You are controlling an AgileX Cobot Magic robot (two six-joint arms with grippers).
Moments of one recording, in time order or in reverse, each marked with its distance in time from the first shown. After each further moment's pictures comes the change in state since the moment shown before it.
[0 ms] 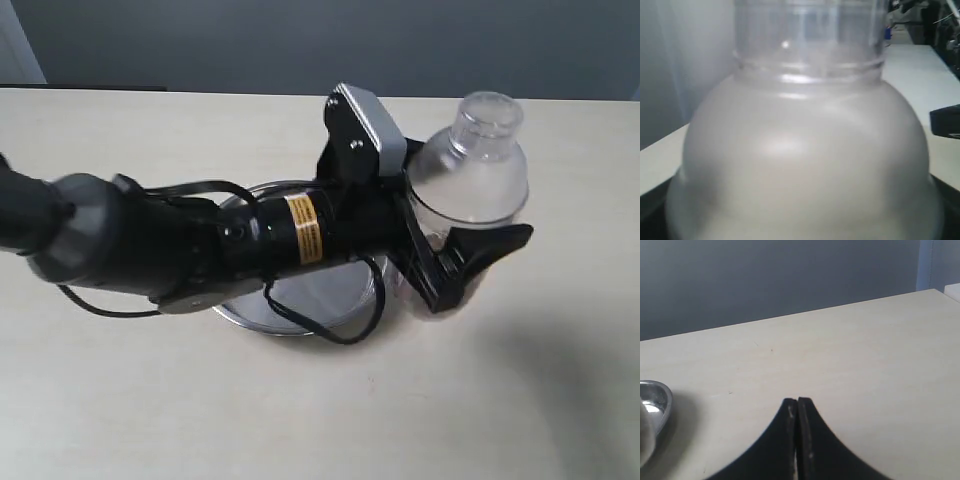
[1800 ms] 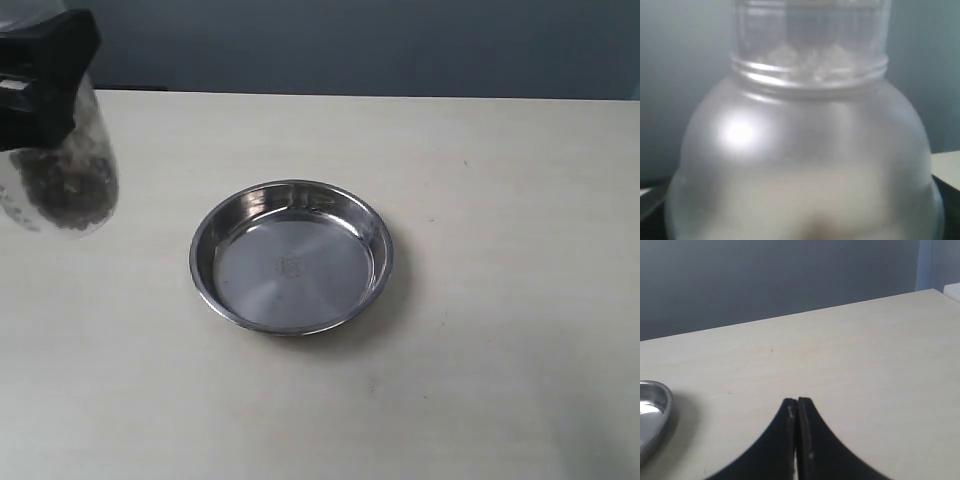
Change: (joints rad) left arm -0.107 -1.042 0.393 -1.897 0.214 1.567; right arm 0.000 0.000 0.000 0.000 0.000 0.000
